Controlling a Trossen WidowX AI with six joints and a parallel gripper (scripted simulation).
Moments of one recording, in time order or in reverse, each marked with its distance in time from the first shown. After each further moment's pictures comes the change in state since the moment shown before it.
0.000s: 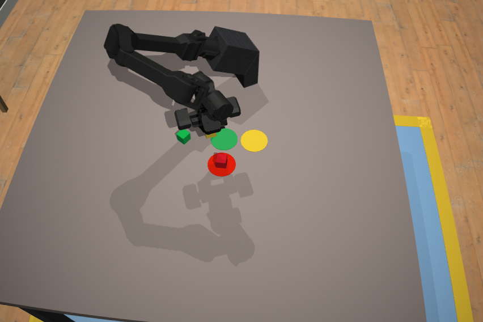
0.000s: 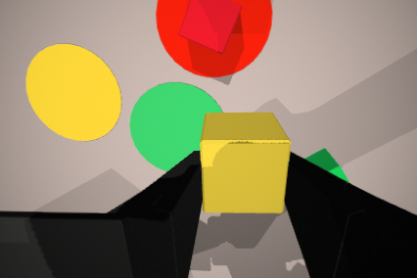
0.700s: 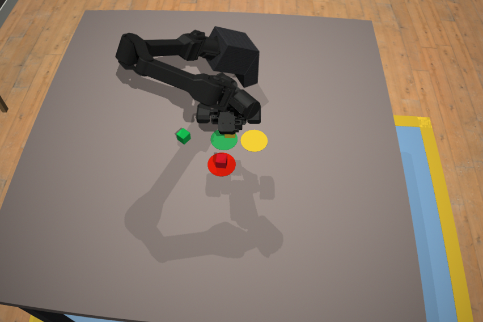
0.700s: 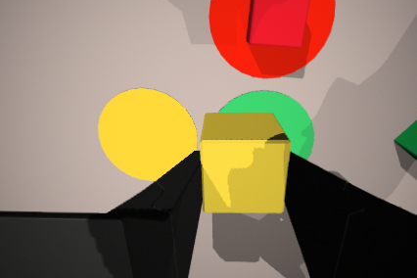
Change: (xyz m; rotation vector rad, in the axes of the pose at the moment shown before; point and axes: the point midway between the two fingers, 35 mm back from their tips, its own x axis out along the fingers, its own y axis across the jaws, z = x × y) arm 0.011 0.061 0.011 0.323 0.000 -0.004
